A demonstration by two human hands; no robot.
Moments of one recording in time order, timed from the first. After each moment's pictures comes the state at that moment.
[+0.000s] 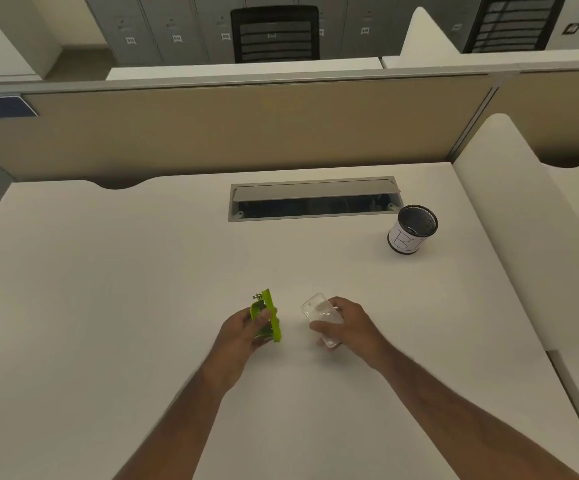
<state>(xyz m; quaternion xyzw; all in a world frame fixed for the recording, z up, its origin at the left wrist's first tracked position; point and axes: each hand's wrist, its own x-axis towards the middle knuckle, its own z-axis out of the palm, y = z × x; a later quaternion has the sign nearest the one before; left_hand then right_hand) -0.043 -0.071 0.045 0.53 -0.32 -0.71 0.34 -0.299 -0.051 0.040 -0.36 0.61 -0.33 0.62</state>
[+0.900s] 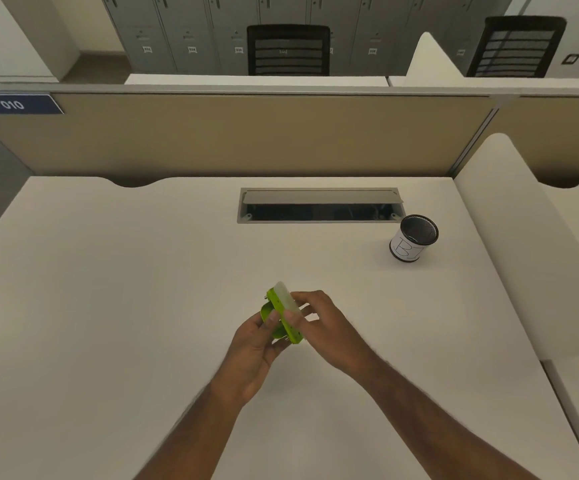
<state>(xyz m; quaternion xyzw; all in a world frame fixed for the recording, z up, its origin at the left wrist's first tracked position) -0.064 -0.035 0.089 0.41 -0.26 -0.77 0.41 -0.236 -0.034 0.116 -0.53 0.60 -0.32 0.50</state>
